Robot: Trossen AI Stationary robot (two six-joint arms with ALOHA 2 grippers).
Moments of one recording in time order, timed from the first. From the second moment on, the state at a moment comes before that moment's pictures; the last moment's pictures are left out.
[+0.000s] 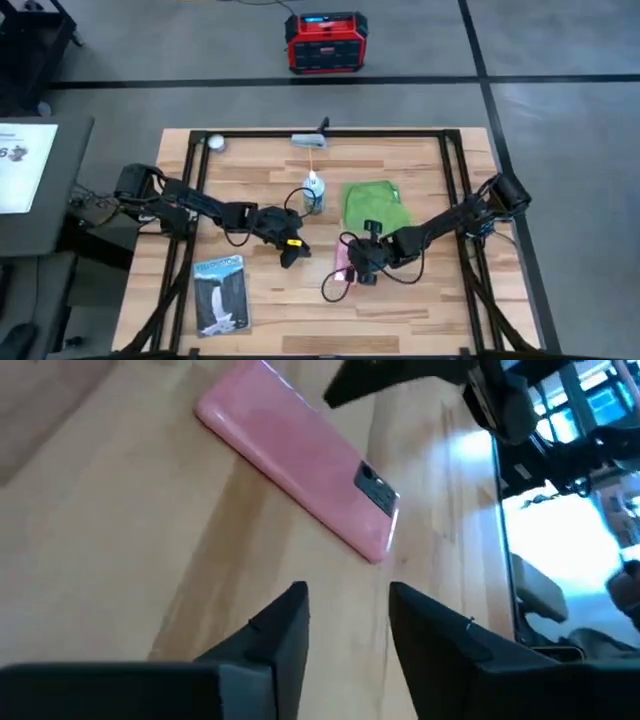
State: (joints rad) left arm -0.12 1.59 0.63 0.36 0.15 -0.72; right arm 0.39 1.74 0.97 -0.41 0.37 0.44
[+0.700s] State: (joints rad) left arm -0.11 1.89 0.64 0.81 0.13 -1.01; right arm 0.44 1.74 0.98 -0.46 0.42 0.50
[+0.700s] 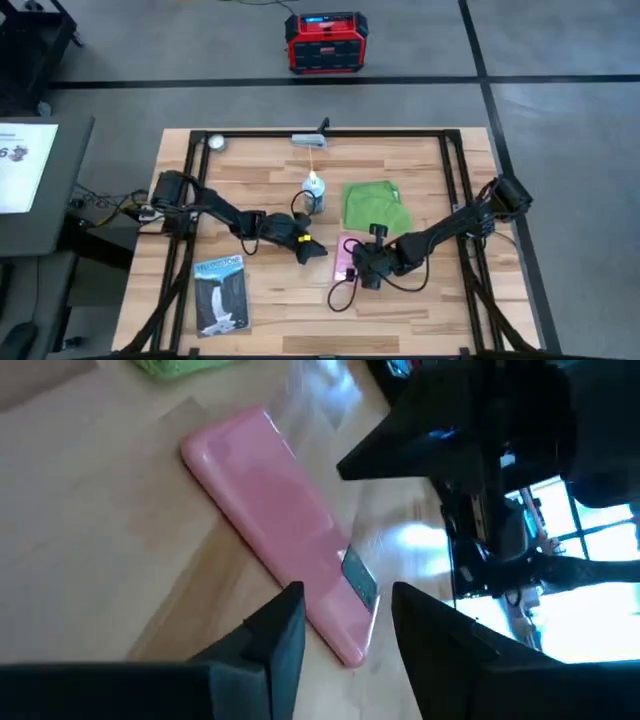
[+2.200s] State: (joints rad) left arm -0.08 1.77 0.89 0.08 0.12 -0.82; right arm 0.44 1.83 0.98 -0.45 0.41 0.54
